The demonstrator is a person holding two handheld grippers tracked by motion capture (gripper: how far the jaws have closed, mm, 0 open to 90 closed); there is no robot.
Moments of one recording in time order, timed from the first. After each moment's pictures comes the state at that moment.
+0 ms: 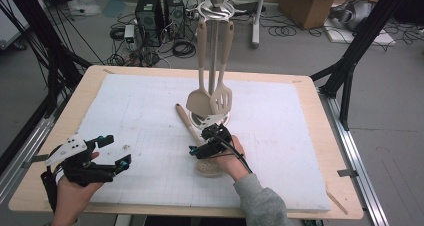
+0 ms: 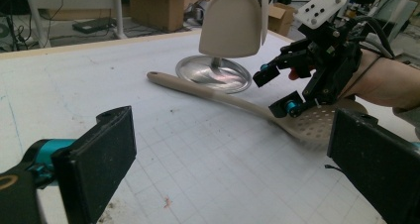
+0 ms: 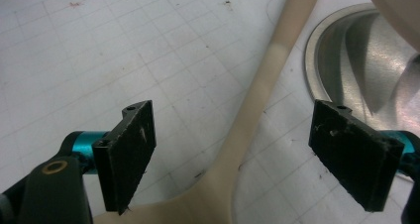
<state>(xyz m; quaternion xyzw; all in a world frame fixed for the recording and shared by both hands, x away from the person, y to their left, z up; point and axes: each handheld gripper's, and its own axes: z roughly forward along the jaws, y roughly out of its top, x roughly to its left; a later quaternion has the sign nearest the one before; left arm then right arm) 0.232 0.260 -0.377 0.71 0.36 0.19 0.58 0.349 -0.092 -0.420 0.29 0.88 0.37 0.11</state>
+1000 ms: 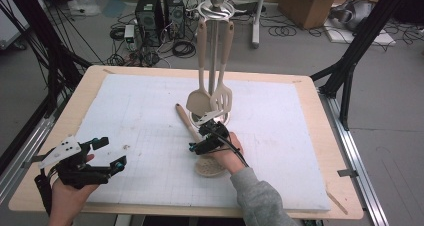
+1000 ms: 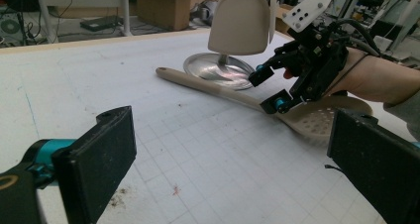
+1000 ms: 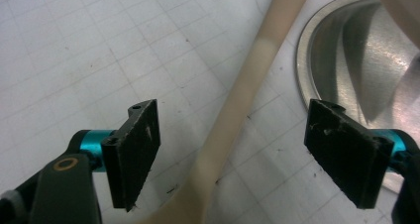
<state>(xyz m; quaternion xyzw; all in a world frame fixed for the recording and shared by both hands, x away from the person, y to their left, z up) 0.227 0.269 -0.378 0.70 0.37 0.19 0.58 0.367 -0.085 -0.427 0.29 0.89 0.34 0.11</state>
